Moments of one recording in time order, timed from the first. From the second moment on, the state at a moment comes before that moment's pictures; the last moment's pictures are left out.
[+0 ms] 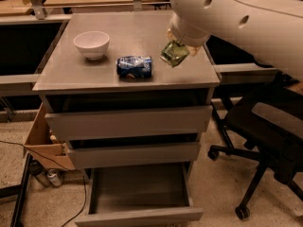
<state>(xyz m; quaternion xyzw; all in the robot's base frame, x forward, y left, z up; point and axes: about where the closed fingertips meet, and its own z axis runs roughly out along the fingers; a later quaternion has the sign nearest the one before) 0.665 -0.098 0.960 -0.88 0.27 -0.38 0.13</state>
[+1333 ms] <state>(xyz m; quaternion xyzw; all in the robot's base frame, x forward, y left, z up) 0.710 -0.119 0.918 -0.89 0.26 -0.35 0.13</state>
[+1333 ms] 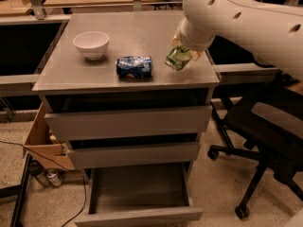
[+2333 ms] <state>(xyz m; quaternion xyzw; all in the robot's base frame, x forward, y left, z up) 0.699 -0.102 0.904 -0.90 0.23 -0.34 0.15</state>
